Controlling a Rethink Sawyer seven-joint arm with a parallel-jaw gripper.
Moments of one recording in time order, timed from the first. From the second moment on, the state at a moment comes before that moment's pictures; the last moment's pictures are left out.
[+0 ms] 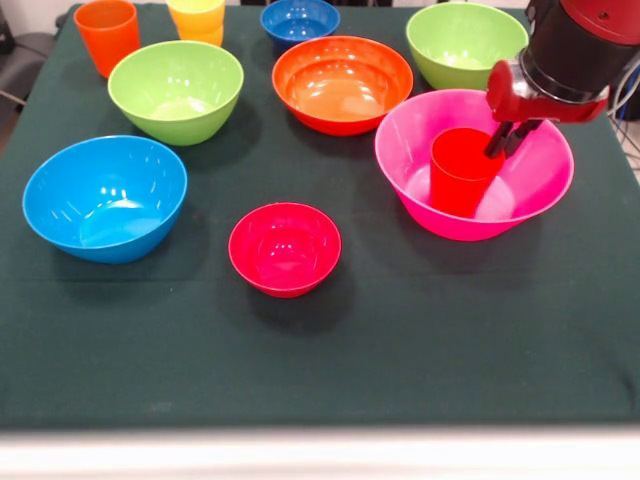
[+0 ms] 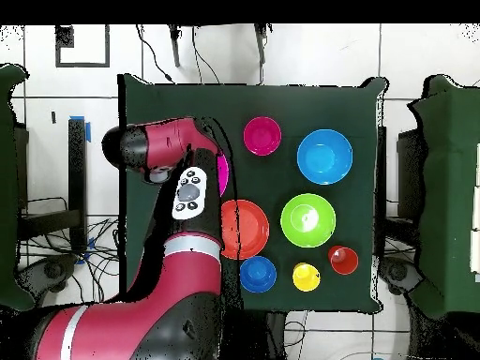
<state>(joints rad) 0.13 -0.28 -0.11 1.08 -0.07 0.95 1.75</state>
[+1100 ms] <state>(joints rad) 0.13 -0.25 -0.11 1.05 -0.02 0.99 1.75</state>
